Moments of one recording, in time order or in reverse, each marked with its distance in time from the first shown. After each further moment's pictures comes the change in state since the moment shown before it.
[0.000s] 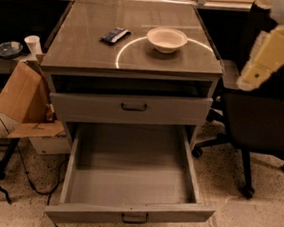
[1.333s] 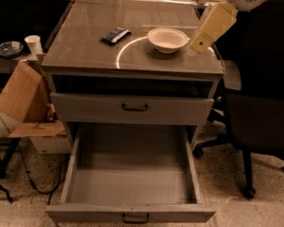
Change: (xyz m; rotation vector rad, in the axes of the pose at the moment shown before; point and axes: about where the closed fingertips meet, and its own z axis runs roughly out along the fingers) arm -0.087 -0.054 0.043 0.046 -0.220 0.005
